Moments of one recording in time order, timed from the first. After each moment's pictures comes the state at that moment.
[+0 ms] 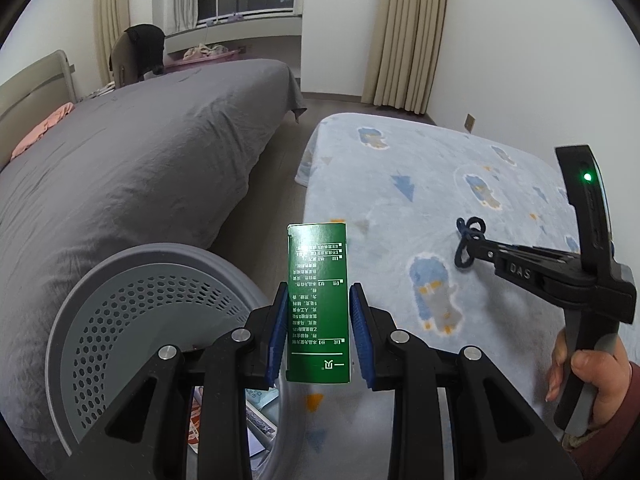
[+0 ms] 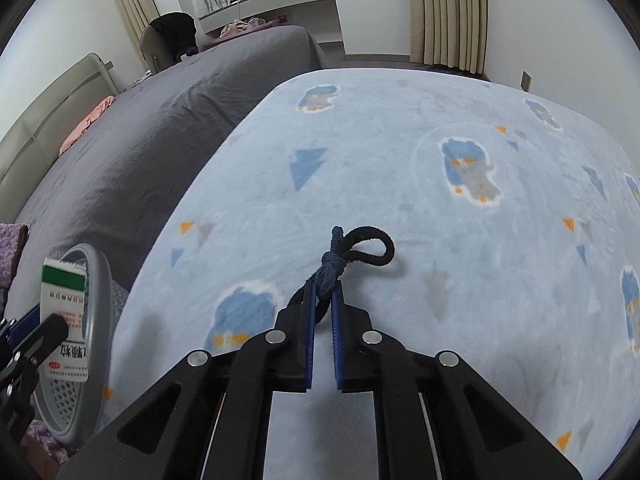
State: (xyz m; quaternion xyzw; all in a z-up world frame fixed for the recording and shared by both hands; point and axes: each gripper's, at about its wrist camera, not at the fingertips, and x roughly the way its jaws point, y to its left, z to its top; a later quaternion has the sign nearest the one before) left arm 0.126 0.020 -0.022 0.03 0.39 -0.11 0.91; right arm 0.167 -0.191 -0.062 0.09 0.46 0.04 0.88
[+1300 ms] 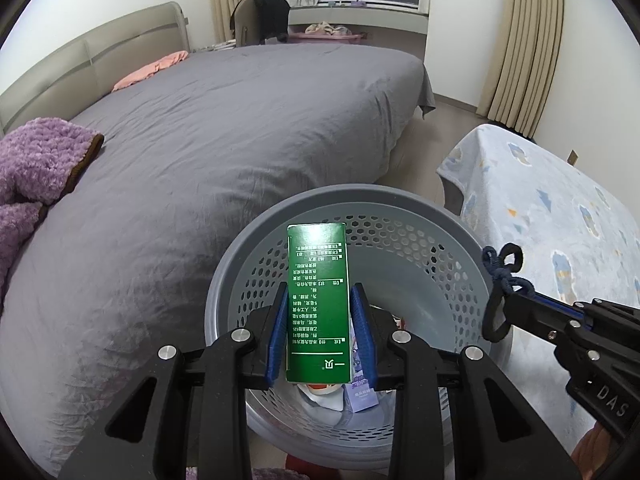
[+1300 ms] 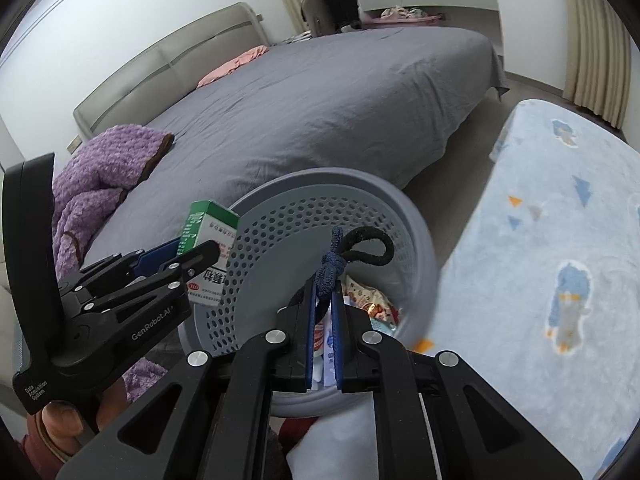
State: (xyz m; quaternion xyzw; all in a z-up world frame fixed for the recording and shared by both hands) left arm 0.076 0.175 -0.016 -0.02 0.42 0.08 0.90; right arm 0.095 0.023 -0.013 0.03 0.45 0.29 0.84
